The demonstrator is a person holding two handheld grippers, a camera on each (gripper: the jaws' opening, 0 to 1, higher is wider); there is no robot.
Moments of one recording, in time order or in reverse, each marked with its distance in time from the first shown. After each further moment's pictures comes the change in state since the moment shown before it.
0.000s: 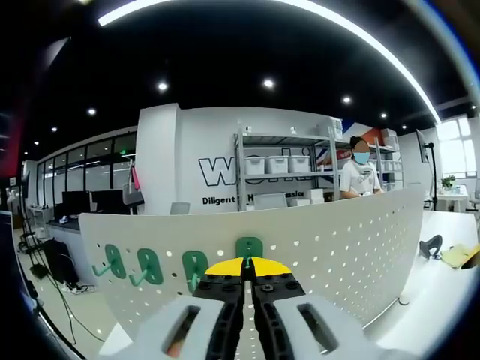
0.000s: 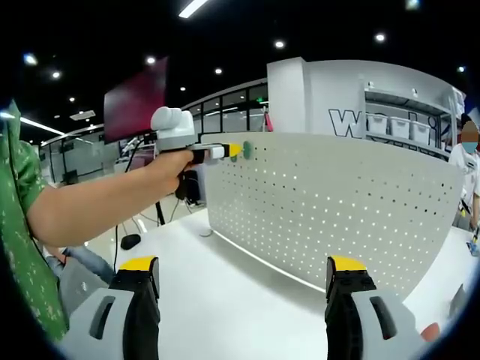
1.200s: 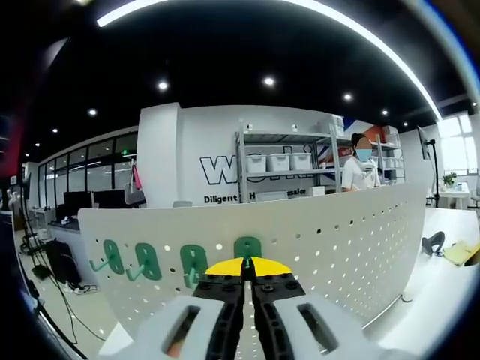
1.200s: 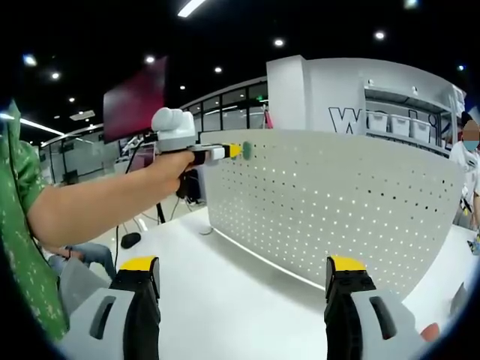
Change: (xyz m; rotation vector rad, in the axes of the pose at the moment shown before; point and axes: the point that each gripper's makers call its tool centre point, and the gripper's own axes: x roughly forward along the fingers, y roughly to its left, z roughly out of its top) left arm 0.003 0.001 -0.007 0.009 0.009 0.012; right arm 0.001 -0.001 -0.004 0.005 0.012 0.005
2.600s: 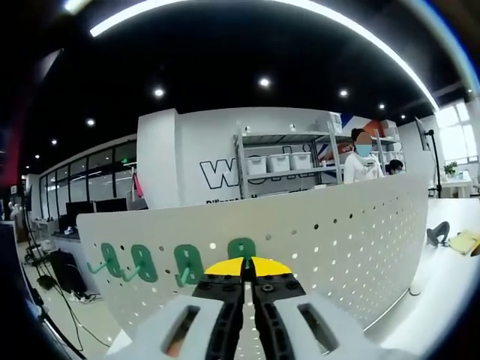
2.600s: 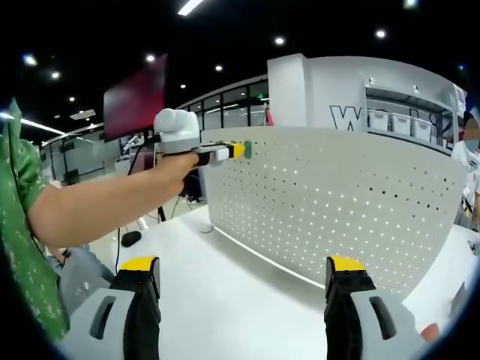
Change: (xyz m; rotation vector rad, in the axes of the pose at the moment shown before) left arm 0.003 -0.007 -0.004 0.051 -0.017 0.009; right arm 0.002 -0.001 -0.002 0.000 0.006 0.006
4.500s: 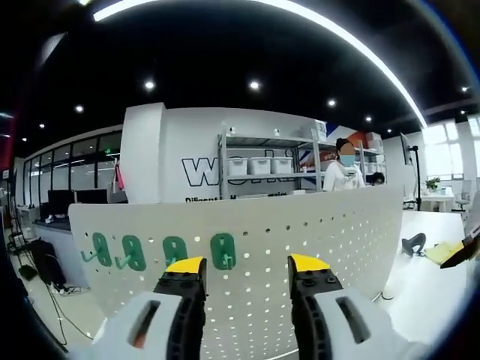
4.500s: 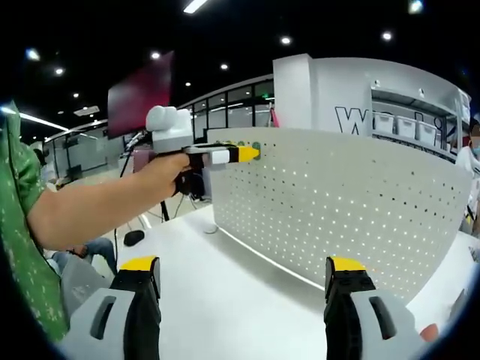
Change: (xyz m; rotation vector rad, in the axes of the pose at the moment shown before) left arm -0.028 -0.013 0.003 -0.075 0.001 -0.129; right arm 0.009 0.015 0.007 -0.023 0.006 0.019
